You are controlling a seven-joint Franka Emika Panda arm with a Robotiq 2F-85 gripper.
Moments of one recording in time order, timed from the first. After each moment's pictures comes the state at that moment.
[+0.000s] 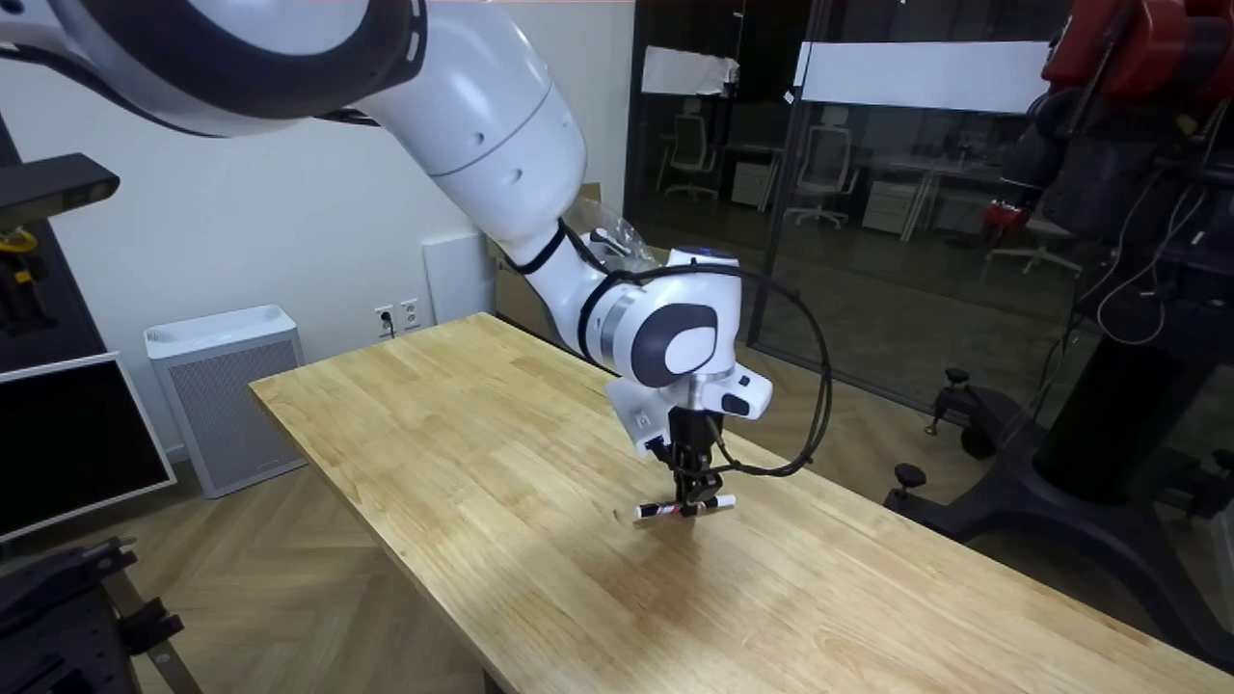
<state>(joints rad) 0.02 1.00 -0.17 -1.49 0.11 2.49 0.43</state>
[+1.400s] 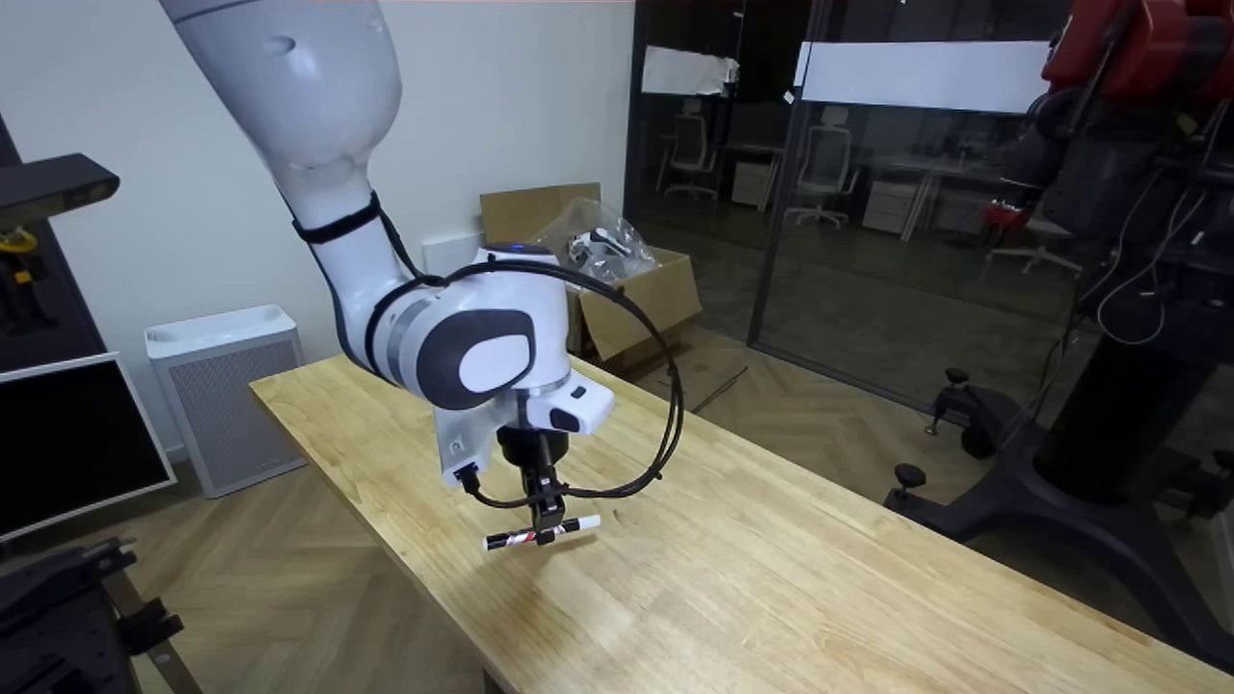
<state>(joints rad) 0.25 0.62 -0.20 -2.25 0.10 2.87 0.49</state>
